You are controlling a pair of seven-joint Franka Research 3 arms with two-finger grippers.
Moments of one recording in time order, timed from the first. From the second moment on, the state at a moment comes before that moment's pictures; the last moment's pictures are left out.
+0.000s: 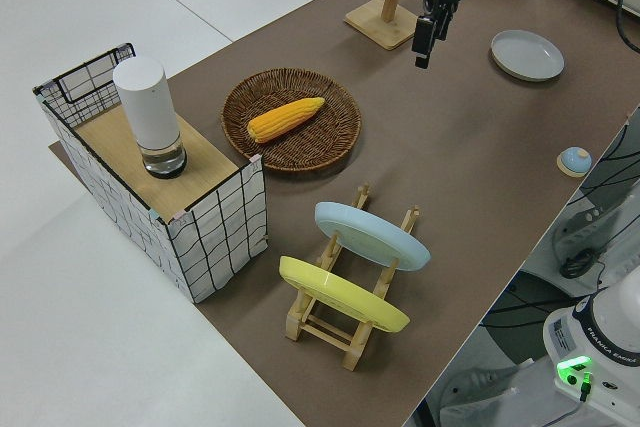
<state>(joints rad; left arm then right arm) -0.19 -0.02 0.05 -1.82 -0.04 1.77 -0.29 -0.25 -0.12 0.37 -1.63 0.05 1.51 0.17</state>
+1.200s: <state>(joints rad) -0.17 -0.03 0.07 -1.62 -0.03 1.75 -0.28 -0.25 -0.12 0.37 -1.63 0.05 1.51 0.17</state>
